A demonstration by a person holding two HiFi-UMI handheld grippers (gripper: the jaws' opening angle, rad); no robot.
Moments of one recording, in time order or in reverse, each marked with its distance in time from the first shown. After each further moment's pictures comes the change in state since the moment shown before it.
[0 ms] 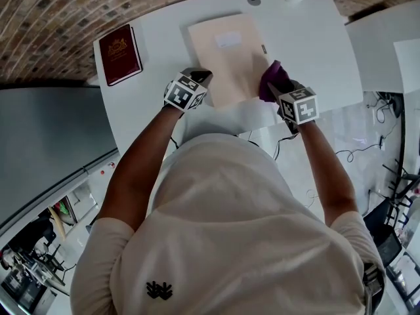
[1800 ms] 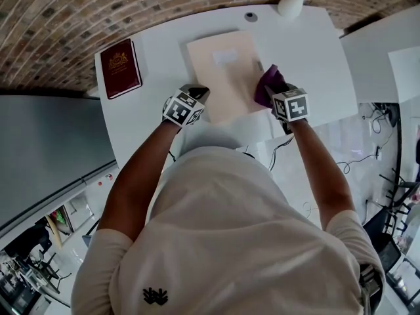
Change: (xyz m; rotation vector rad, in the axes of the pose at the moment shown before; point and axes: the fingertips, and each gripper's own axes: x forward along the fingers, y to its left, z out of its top) left arm -0.002 0.001 -0.001 0.003 0.014 -0.003; right arm 0.028 -0.039 0.022 0.017 0.020 -0.077
